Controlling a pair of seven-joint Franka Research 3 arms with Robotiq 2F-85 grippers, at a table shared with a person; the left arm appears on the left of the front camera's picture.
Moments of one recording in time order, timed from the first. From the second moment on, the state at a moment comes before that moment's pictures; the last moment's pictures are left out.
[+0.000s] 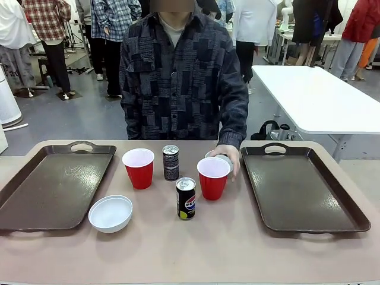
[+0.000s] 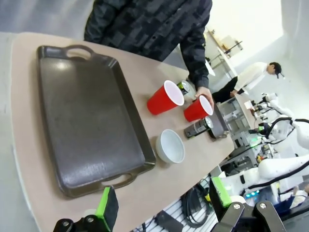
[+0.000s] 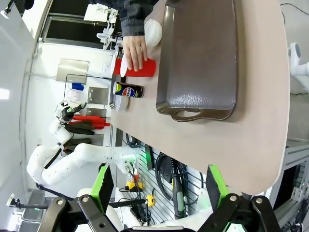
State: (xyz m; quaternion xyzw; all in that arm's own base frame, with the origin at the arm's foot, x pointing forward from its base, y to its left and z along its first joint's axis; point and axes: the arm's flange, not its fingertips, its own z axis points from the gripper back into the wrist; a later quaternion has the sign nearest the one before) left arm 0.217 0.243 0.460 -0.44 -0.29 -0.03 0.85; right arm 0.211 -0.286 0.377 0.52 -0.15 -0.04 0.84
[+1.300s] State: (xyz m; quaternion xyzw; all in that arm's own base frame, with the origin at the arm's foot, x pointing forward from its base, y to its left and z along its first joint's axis) left arm 0.235 0.056 0.611 -0.21 -0.20 -0.16 0.94; right arm 0.209 -0.288 0.377 0.52 -0.16 -0.04 0.84
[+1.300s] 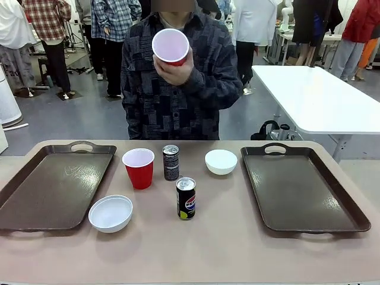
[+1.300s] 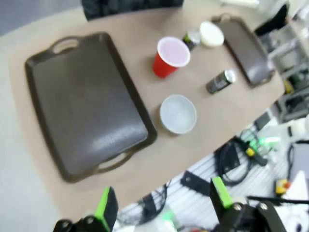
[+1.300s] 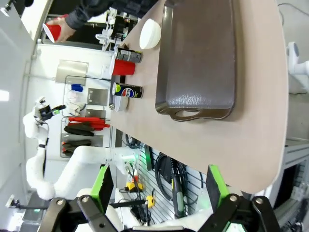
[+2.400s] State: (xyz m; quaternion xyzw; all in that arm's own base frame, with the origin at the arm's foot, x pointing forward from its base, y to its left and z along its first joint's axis) left arm 0.357 -0.160 0.467 -0.03 -0.02 -0.17 0.99; right arm 0.208 -0.288 0.377 0.52 -0.16 -0.04 0.84
